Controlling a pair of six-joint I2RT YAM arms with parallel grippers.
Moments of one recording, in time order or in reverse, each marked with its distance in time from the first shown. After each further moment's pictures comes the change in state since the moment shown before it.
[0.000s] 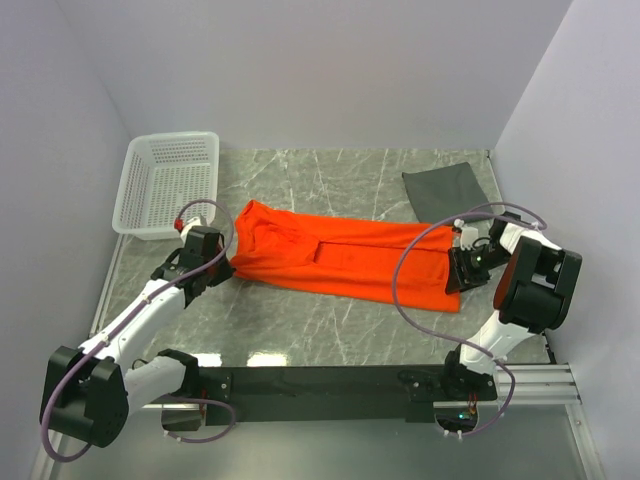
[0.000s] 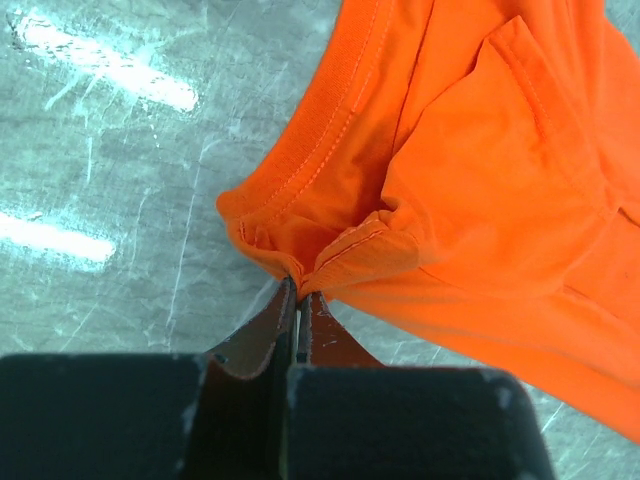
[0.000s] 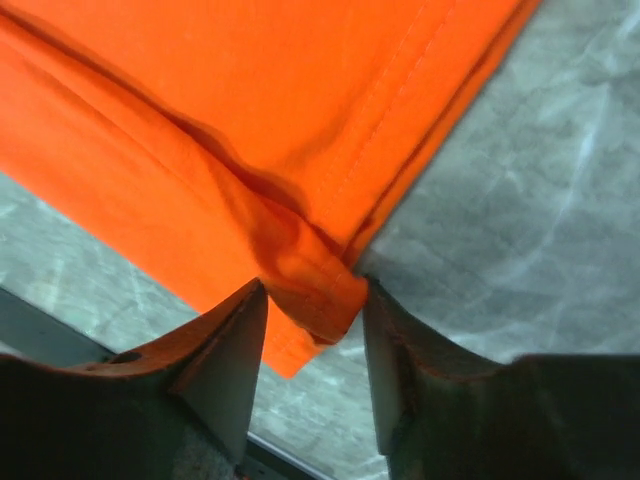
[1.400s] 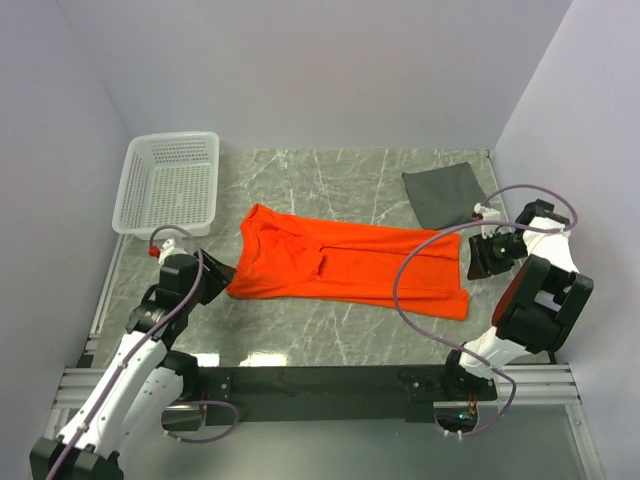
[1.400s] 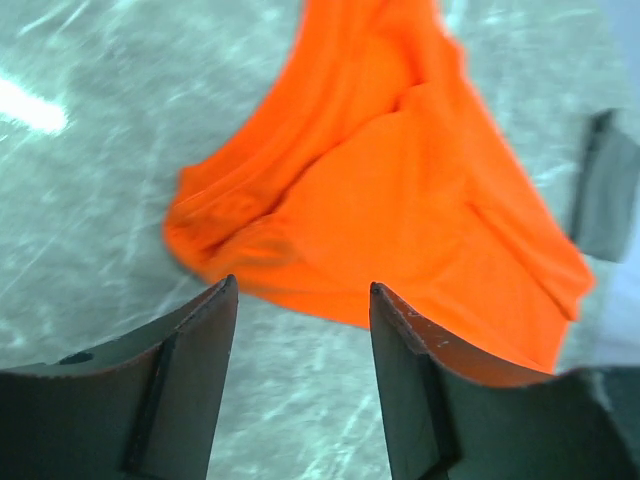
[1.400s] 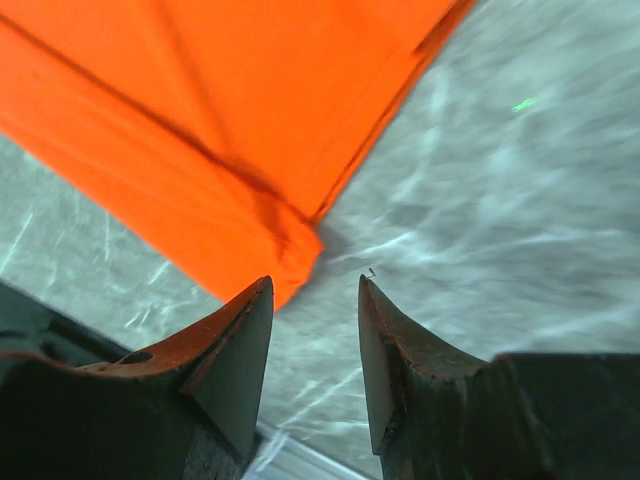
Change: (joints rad) left arm 0.042 -0.420 -0.175 -0.056 0.092 -0.169; right arm -0.113 -0.118 0.128 -0.148 -0.019 -0.209
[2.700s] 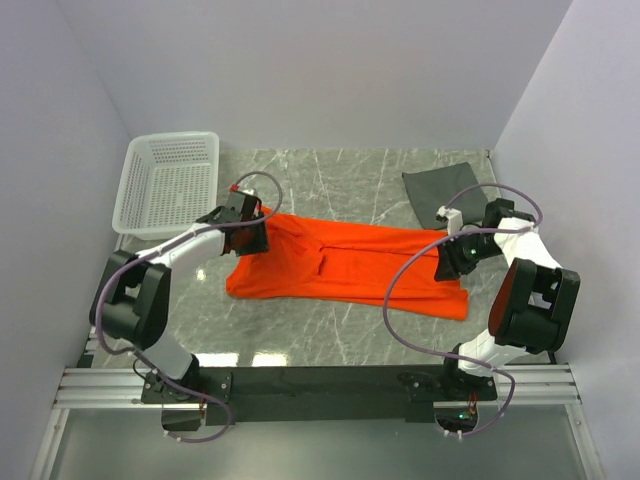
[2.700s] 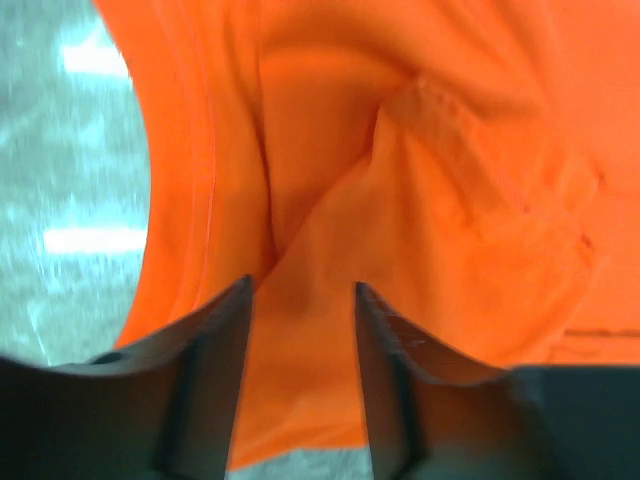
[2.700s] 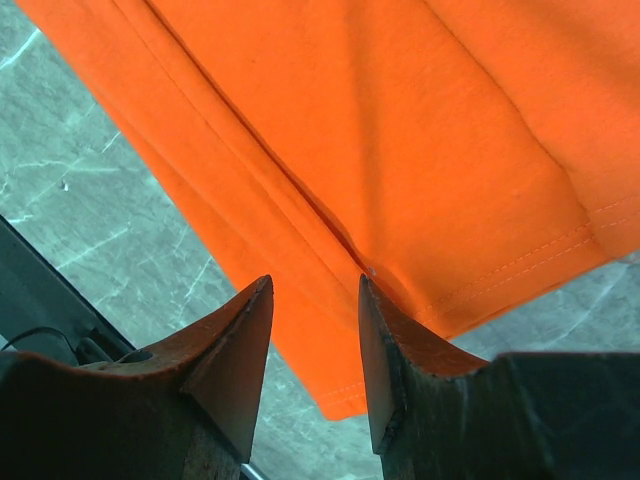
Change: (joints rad) left arm -0.126 0.927 0.520 0.092 0.043 0.428; right arm 0.216 -0.035 -0.077 0.037 -0.162 -0.040
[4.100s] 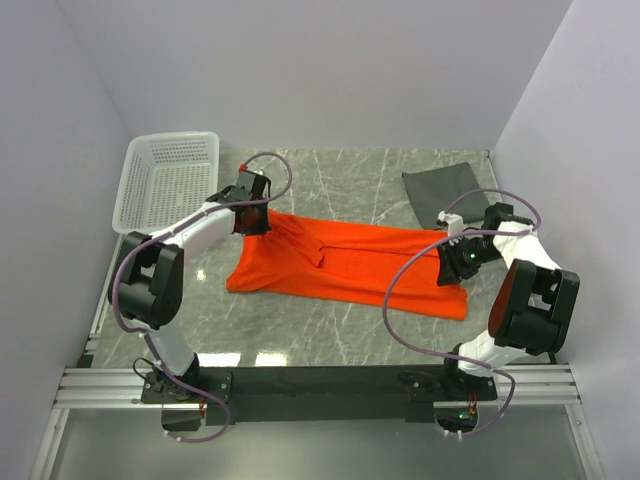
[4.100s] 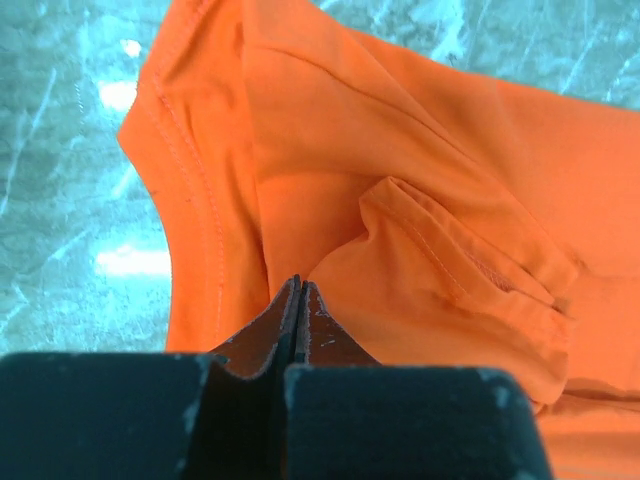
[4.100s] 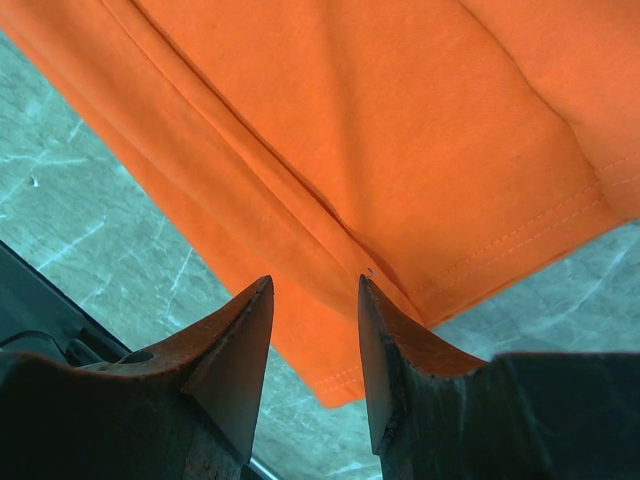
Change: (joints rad) left arm -0.003 0.177 0.262 -0.082 -0.089 0.078; right arm -0.006 -0.009 -0.047 0.042 0.062 0.041
